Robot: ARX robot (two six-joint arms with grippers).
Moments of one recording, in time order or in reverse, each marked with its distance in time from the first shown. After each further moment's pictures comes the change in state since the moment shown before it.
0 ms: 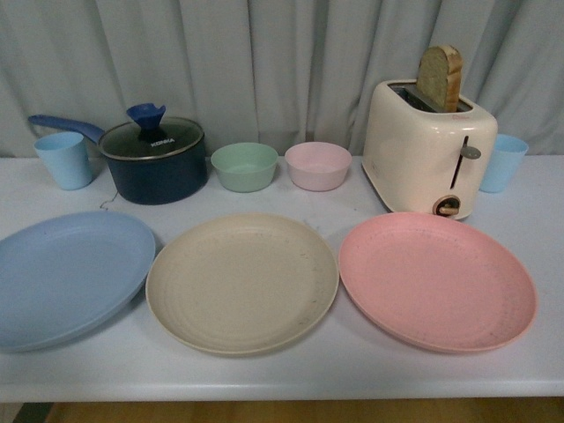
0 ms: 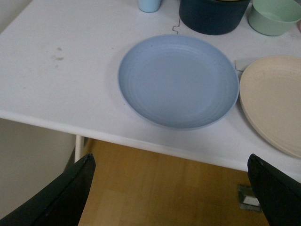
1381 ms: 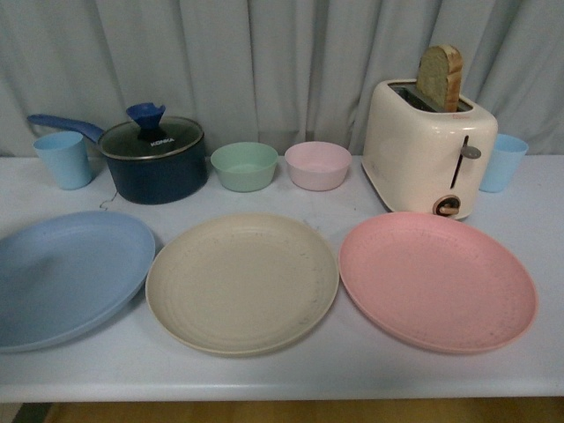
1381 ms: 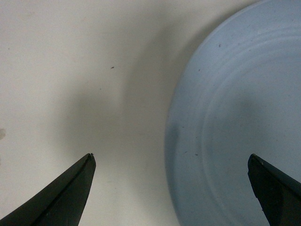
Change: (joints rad) left arm 0.364 1.534 0.868 0.275 0.348 0.454; right arm 0.000 0.000 0.000 0.000 0.000 0.000
